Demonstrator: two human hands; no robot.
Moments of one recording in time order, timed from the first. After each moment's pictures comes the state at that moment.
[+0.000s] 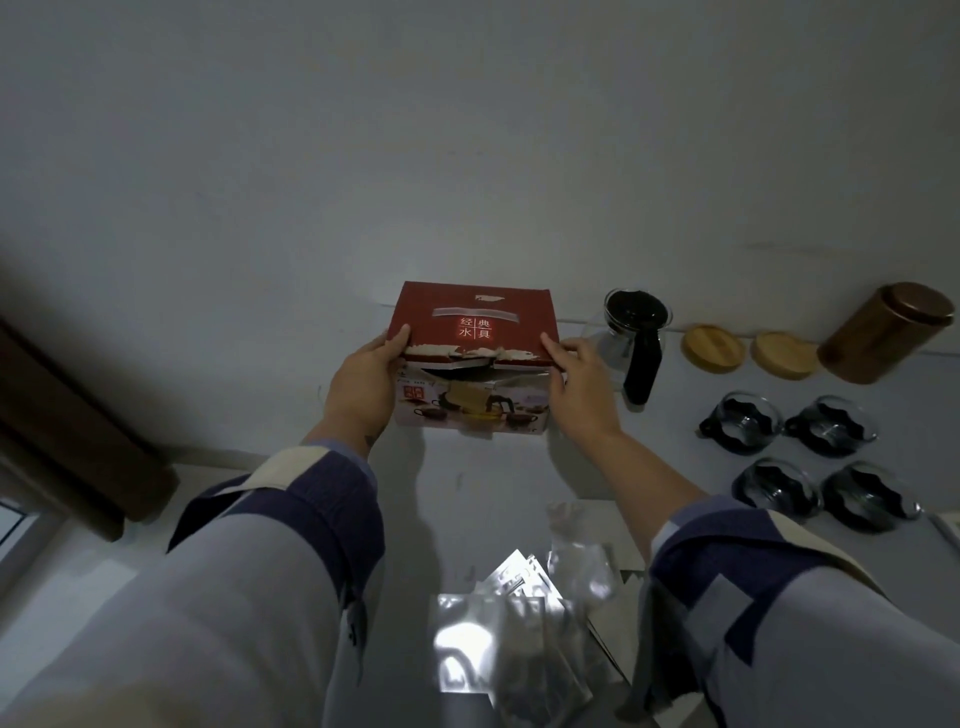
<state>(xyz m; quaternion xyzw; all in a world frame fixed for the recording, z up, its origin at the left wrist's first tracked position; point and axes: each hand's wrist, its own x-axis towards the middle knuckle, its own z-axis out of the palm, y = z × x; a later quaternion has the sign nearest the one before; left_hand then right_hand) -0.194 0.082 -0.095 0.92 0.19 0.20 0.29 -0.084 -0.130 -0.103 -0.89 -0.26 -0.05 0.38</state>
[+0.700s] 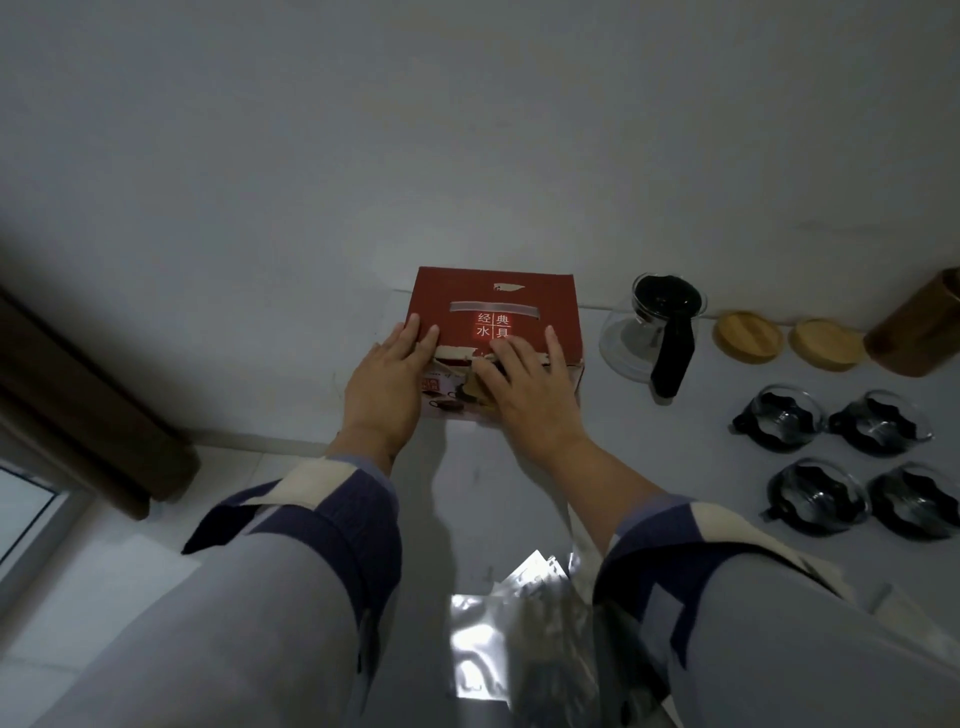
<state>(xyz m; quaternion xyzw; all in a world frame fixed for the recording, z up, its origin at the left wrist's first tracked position) -0.194 0.079 -0.112 0.97 0.19 0.12 0.07 -0.103 -0.083 -0.132 -0.85 -0.47 -0.24 0.02</state>
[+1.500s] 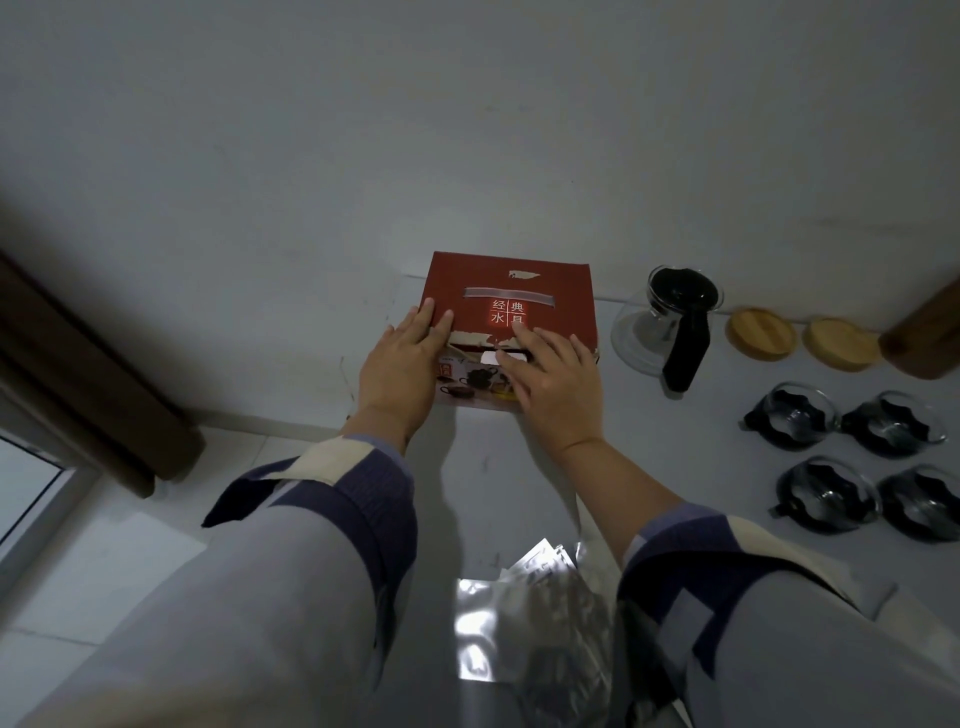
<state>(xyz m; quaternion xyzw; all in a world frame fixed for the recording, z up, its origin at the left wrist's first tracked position) -0.194 0.079 -0.114 0.97 0.19 0.12 0.07 -0.106 -0.087 -0.142 -0.84 -0.41 -0.30 0.19</state>
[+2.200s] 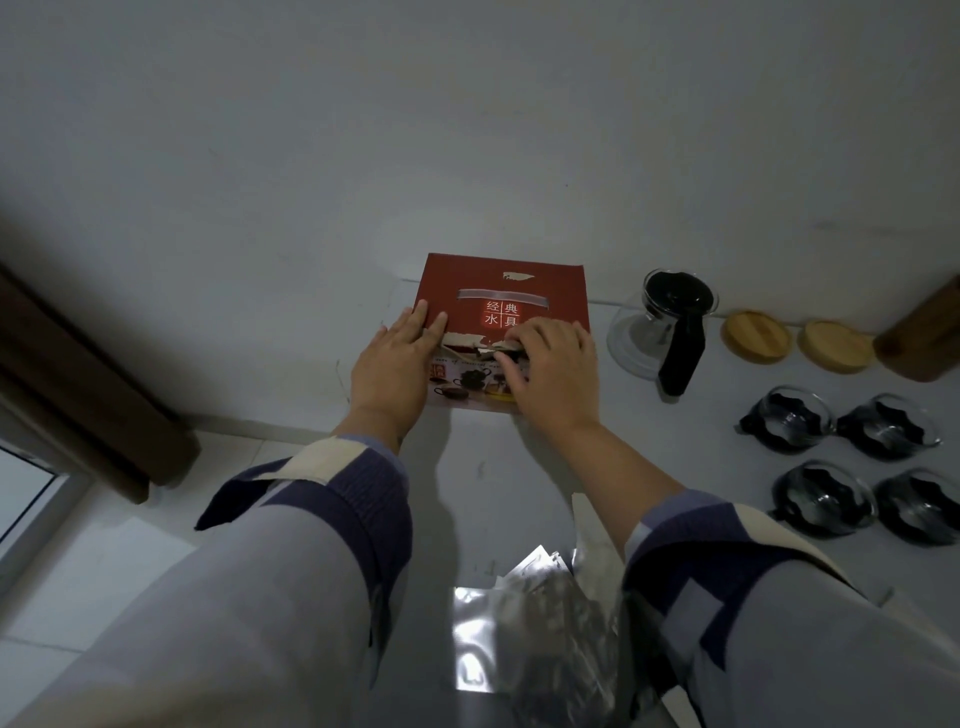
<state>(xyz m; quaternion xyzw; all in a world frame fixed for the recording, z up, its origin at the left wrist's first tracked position) -0.189 0.086 -0.113 0.97 0.19 0.13 0.07 -0.099 -0.079 -0.118 -0.89 -0.35 -0.20 0.22</state>
